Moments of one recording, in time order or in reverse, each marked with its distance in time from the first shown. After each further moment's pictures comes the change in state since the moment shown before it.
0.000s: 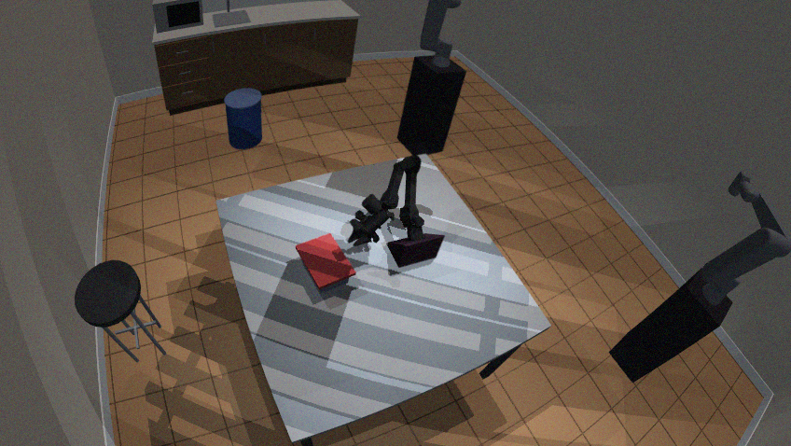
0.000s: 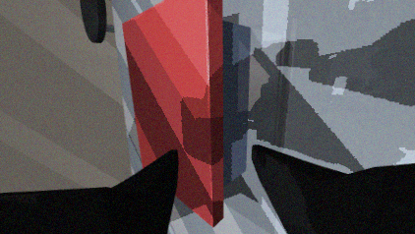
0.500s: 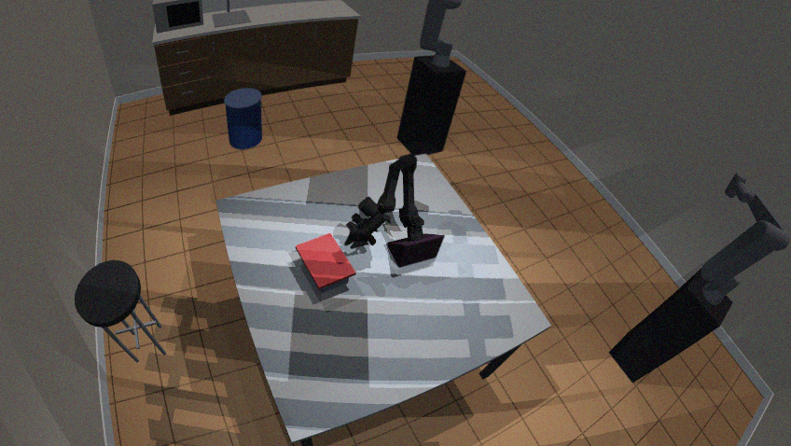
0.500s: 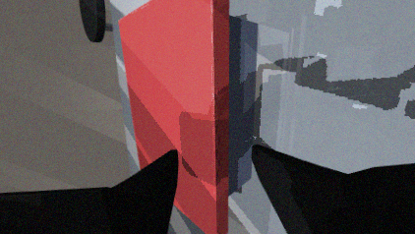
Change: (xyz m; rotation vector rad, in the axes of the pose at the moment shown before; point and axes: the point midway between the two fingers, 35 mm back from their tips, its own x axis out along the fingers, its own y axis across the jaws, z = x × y) arm 0.019 0.001 0.000 -0.002 0.001 0.002
